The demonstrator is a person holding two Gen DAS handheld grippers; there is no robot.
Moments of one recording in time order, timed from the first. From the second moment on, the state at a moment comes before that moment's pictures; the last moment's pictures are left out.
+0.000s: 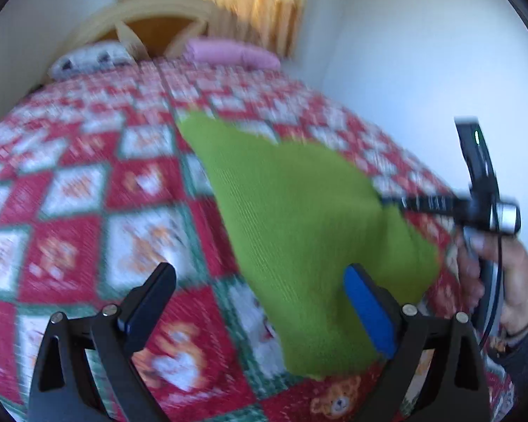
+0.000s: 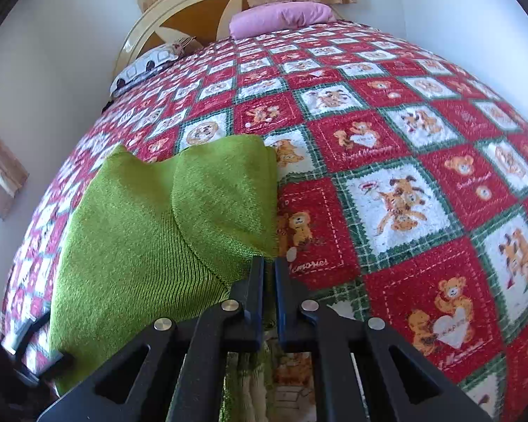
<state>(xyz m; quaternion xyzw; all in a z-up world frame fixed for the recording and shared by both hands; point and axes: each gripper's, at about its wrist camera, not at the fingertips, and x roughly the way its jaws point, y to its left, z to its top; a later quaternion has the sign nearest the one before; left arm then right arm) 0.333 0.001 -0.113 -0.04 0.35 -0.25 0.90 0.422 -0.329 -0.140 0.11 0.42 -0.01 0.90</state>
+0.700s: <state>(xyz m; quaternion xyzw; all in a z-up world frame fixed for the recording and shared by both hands) 0.358 -0.013 -0.149 -0.04 0.41 -0.23 0.88 0.462 -0.255 -0.149 0.02 0.43 0.10 0.90</state>
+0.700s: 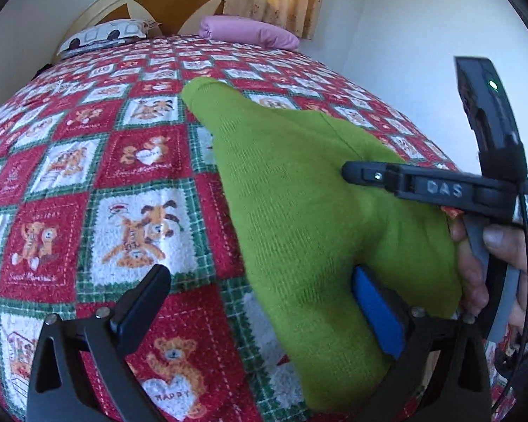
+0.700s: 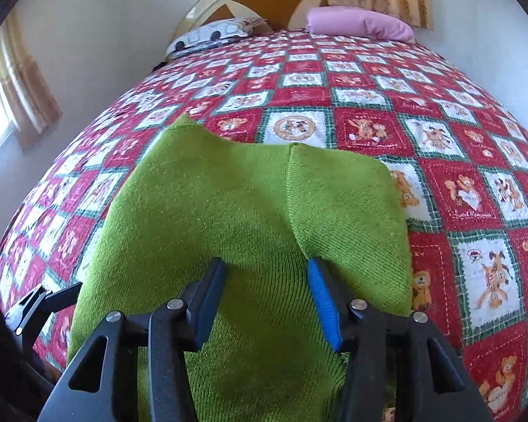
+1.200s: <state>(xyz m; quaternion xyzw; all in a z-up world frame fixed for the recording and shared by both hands) 0.373 -0.010 -0.148 -0.09 0.40 -0.24 0.88 0.454 -0.367 -0.137 0.20 0.39 0.08 0.90</state>
